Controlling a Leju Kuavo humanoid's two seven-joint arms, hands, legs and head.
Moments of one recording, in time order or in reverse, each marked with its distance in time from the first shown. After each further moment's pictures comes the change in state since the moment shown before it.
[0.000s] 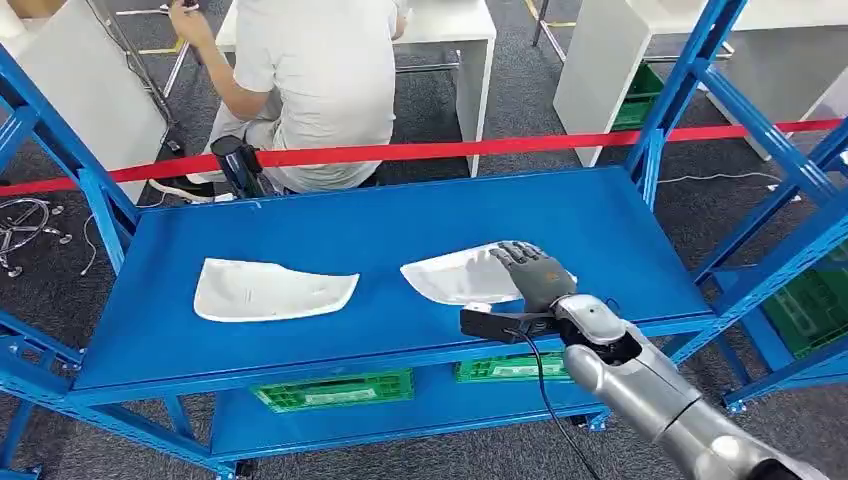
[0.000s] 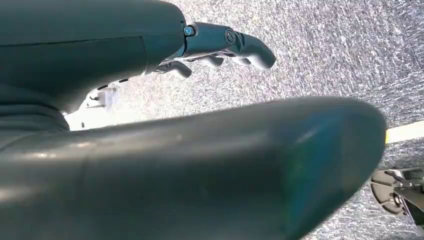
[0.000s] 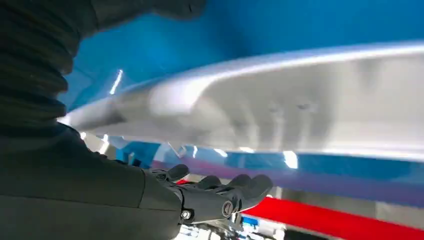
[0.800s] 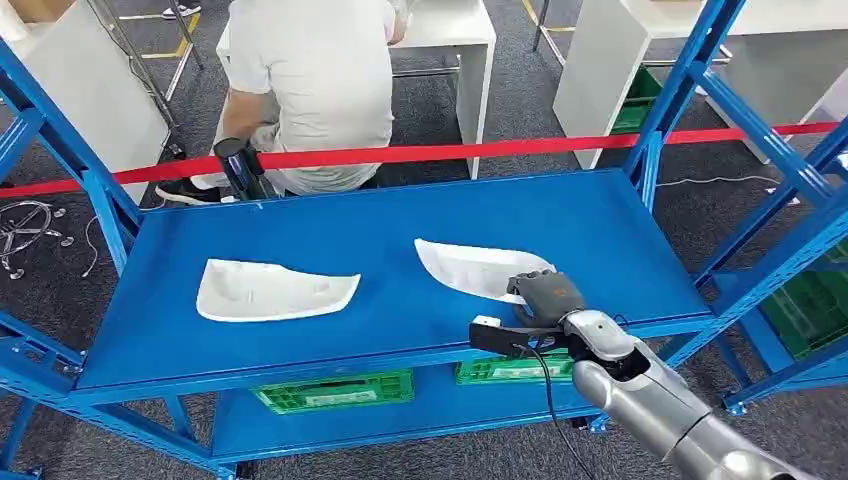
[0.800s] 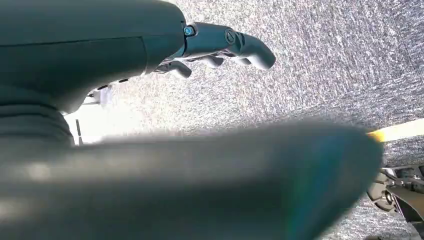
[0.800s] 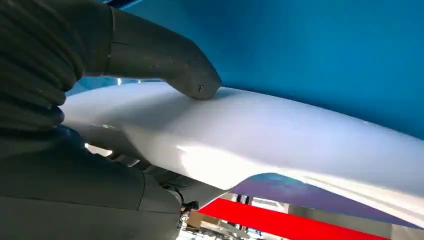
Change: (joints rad) left arm 0.000 0.000 0.000 0.000 0.015 0.001 -0.012; right arm 0.060 -0.027 0.005 -0.007 -0.021 -0.029 0.000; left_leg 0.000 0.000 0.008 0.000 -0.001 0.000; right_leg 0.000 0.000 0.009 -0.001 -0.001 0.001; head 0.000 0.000
